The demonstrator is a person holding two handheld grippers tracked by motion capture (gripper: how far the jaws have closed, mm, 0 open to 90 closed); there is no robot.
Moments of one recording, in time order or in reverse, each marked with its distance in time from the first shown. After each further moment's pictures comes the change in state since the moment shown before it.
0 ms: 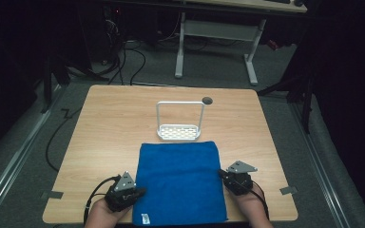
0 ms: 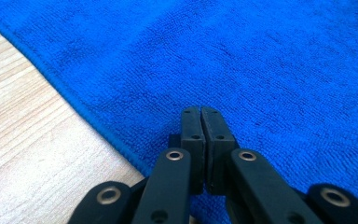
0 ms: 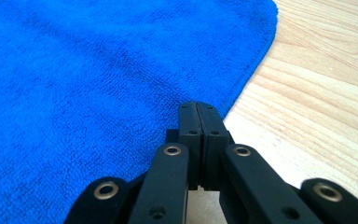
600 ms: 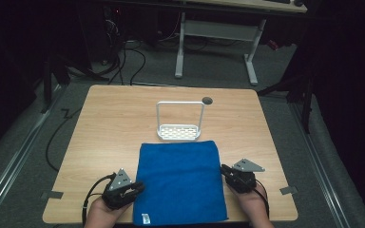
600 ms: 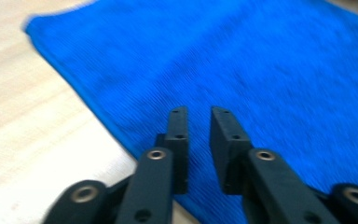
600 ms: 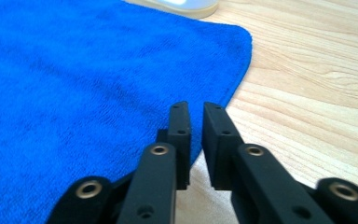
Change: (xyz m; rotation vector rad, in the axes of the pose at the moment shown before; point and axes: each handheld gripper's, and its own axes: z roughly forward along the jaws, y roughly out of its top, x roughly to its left) left arm 0.004 0.006 -0.010 -0.116 0.076 -0.037; right arm -0.007 0.002 -0.009 -0.102 -0.008 0.068
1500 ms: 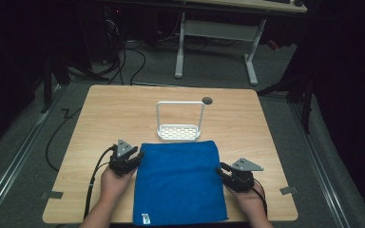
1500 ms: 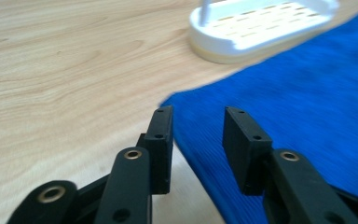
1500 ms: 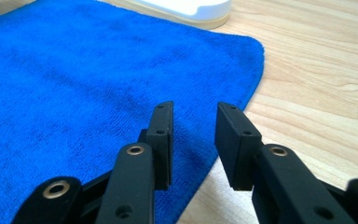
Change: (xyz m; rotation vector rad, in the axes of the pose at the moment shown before) left arm 0.071 0.041 0.063 -0.081 0.275 -0.118; right arm 0.003 0.002 0.005 -0.025 0.039 -0.012
